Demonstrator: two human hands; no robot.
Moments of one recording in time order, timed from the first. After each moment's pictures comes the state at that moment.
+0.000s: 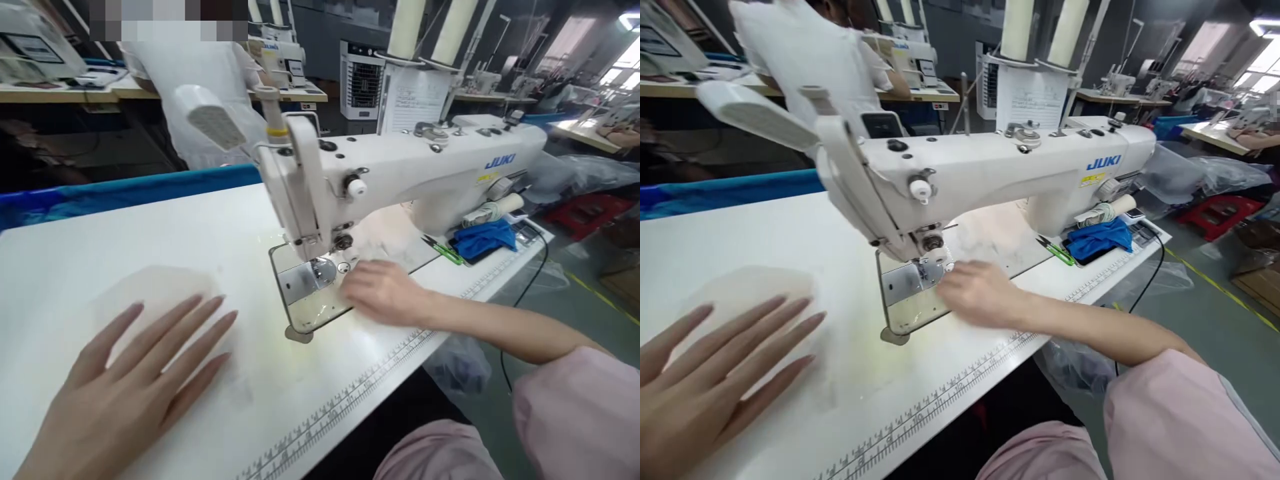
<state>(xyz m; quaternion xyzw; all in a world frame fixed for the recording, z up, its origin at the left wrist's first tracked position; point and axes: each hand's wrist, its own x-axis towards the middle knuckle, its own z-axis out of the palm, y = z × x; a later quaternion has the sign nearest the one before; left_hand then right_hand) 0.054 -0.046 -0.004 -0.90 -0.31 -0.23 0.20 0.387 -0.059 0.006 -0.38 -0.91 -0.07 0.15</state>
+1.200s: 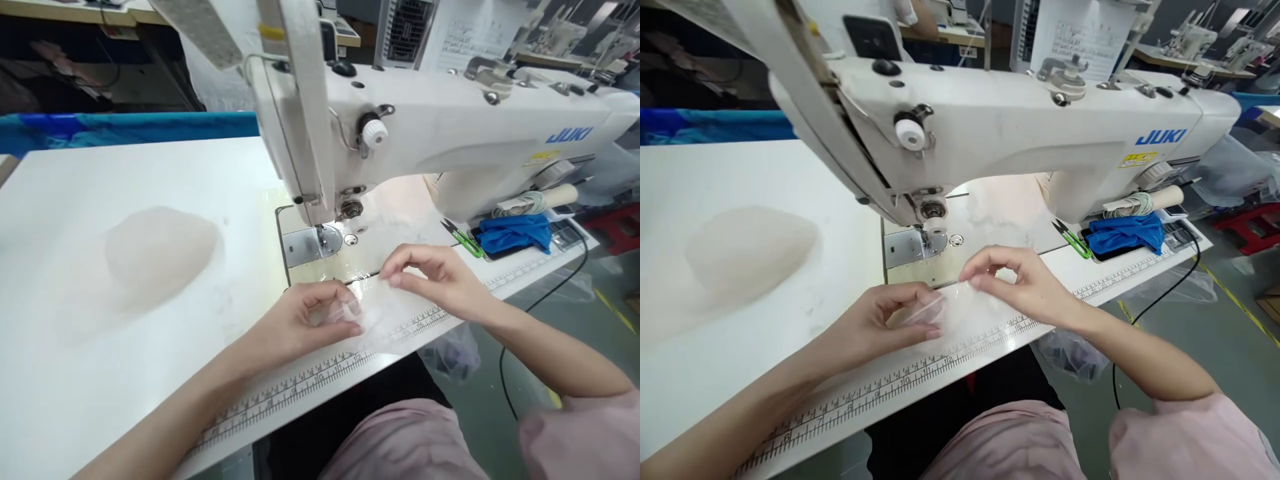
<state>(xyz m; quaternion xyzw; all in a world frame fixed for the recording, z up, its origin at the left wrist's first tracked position) 0.189 -0.073 0.011 -0.77 -0.33 -0.19 -0.51 0.423 -0.094 0.041 -0.44 -0.69 0.44 0.36</state>
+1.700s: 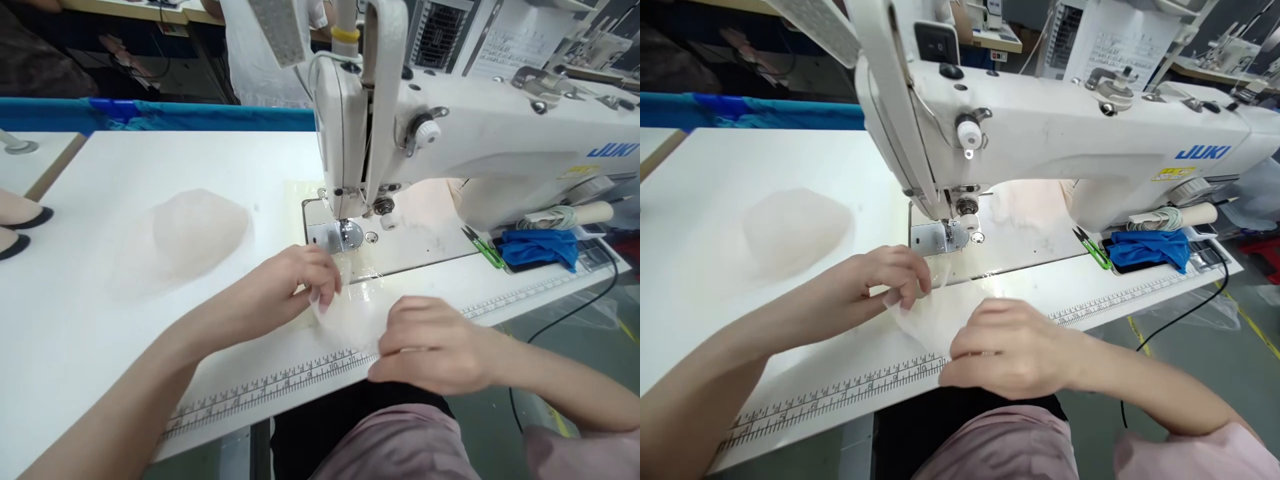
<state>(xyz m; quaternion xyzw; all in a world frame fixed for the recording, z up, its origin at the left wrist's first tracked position) 0.154 -0.054 0.040 -0.88 -0.31 -0.15 -0.34 0.400 -0.120 0.030 -0.18 -0.93 0.17 0.26</state>
